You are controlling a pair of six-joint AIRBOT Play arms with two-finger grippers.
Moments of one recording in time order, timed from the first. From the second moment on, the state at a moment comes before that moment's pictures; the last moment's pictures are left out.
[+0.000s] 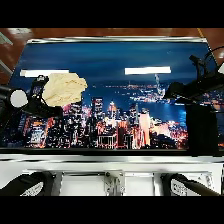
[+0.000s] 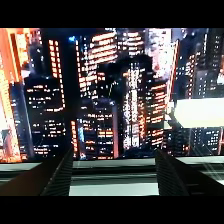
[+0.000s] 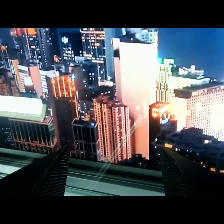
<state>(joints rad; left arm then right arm) -0.27 -1.06 1.10 1.58 -1.37 -1.76 -0.12 -1.28 1.44 -1.21 1.55 1.54</state>
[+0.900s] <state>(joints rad) -0.24 -1.10 1.12 1.49 -1.09 -1.78 -0.12 -1.28 1.44 -1.14 1.57 1.45</state>
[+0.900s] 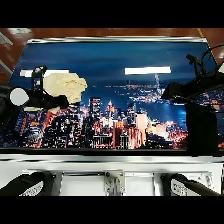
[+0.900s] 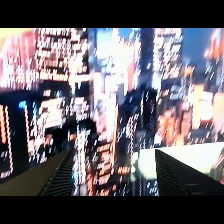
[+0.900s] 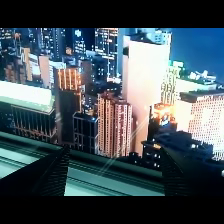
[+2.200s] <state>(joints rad) 0.04 -2.11 1.93 1.49 -1.26 -1.76 -0.12 -1.28 1.44 -1.13 1.44 1.42</state>
